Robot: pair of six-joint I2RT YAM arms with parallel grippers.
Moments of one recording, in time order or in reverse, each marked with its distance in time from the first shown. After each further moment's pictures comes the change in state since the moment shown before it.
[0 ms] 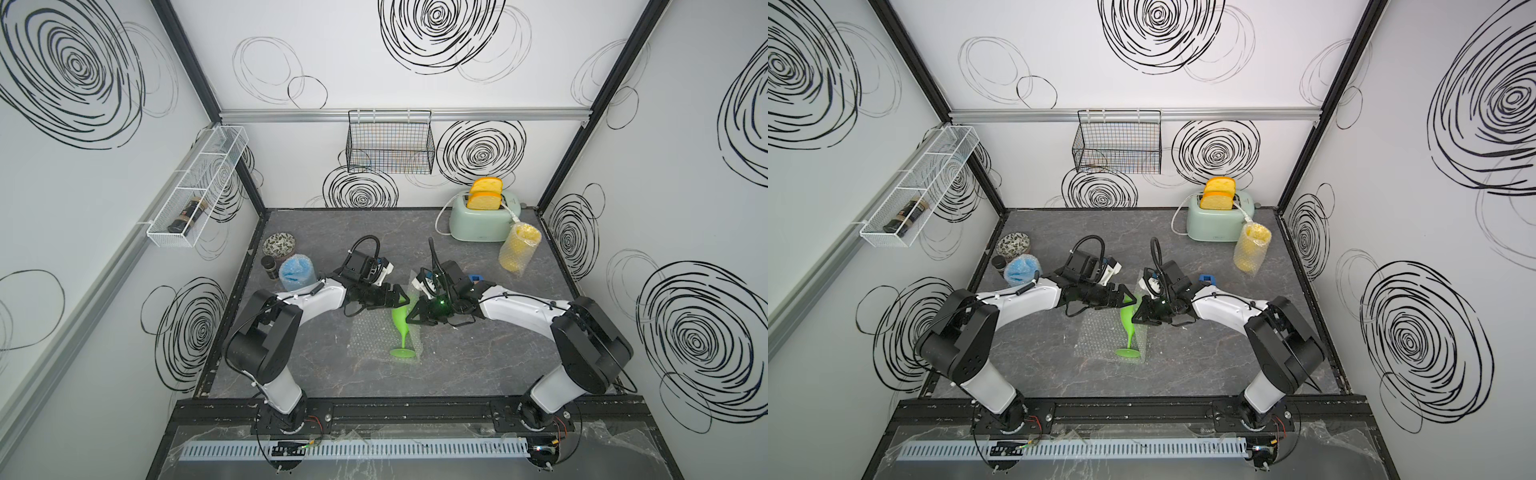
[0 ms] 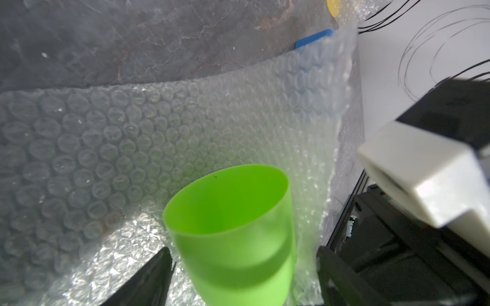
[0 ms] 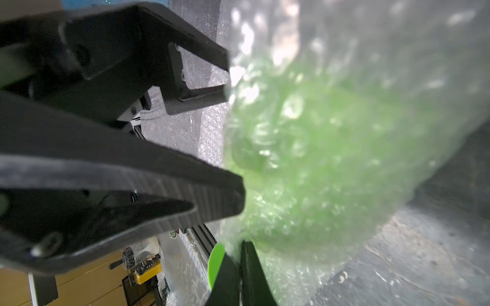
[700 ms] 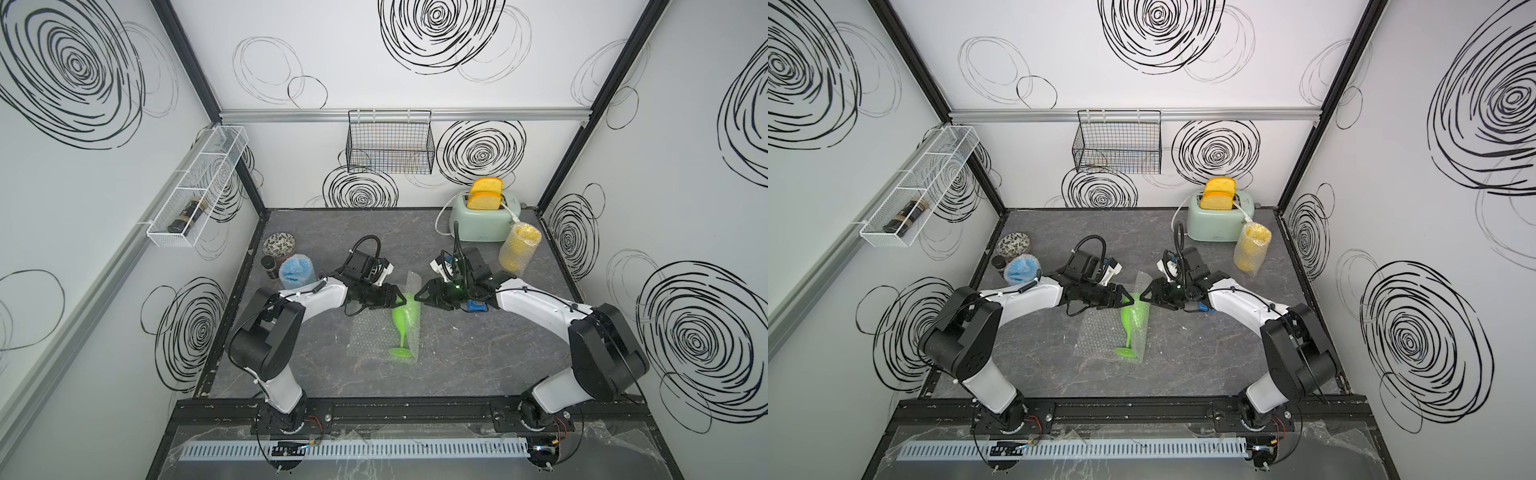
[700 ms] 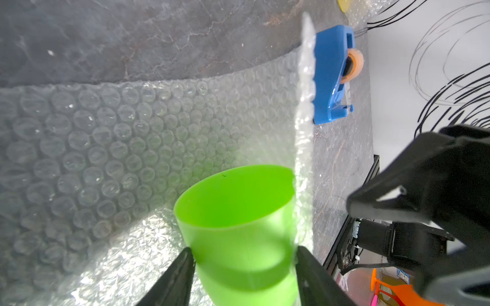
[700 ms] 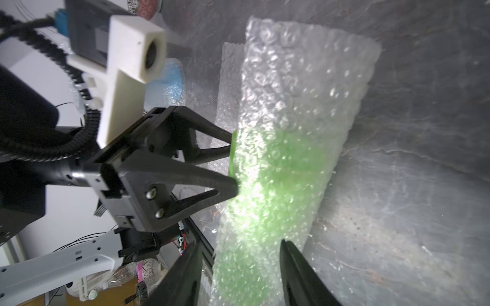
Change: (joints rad) left arm -0.001 0.022 0.015 -0.016 -0.004 0.028; right arm -0.154 -0.042 0.031 -0.037 0.007 0.023
